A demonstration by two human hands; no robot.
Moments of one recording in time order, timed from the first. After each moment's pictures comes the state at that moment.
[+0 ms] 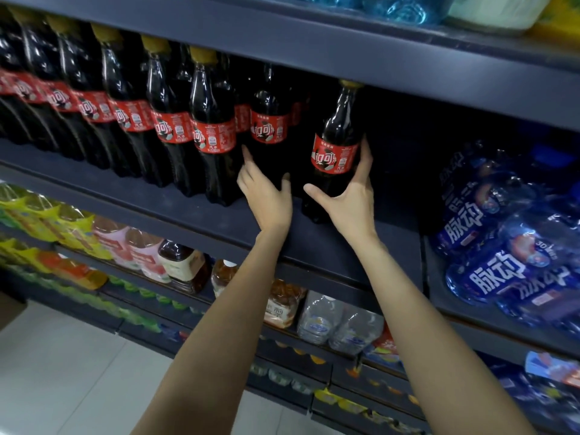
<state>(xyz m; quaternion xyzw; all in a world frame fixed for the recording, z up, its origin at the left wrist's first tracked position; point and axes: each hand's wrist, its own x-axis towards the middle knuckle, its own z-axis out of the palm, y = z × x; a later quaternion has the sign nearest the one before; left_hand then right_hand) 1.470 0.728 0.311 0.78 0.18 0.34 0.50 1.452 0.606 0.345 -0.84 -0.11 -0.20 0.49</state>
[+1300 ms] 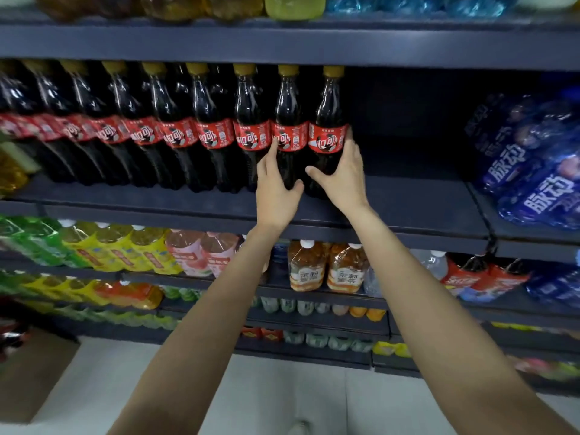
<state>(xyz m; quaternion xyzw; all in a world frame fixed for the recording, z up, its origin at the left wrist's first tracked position) 1.402 0.882 0.341 0.84 -0.06 0.18 0.51 1.424 0.751 0.350 -0.87 0.00 -0.22 0.44</state>
